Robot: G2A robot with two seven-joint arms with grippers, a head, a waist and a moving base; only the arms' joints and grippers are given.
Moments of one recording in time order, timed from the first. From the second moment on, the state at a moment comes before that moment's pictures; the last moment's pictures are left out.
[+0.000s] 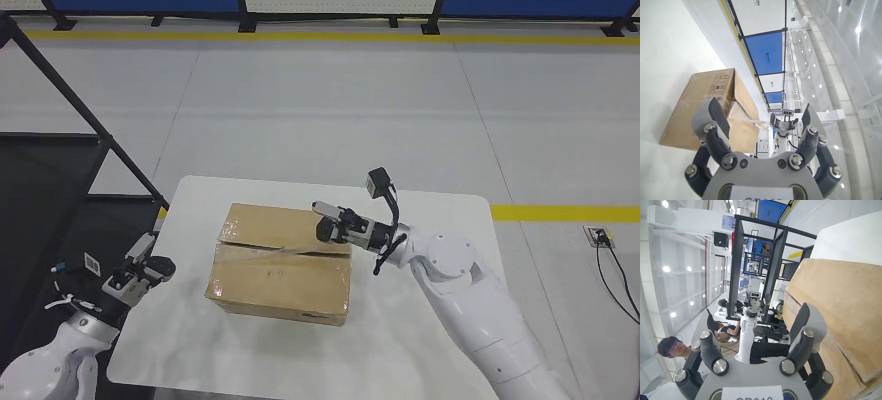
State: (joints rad) left arm 1.40 -1.17 -1.90 -1.75 -0.28 -0.02 -0.65; right arm -0.62 -1.35 1.02 -1.22 0.31 -0.11 0.82
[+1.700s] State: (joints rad) left arm 1.38 -1.14 -1.77 -1.71 -0.24 -0.01 -0.62; right arm -0.68 -1.35 0.96 -1.26 0.15 0.04 0.72
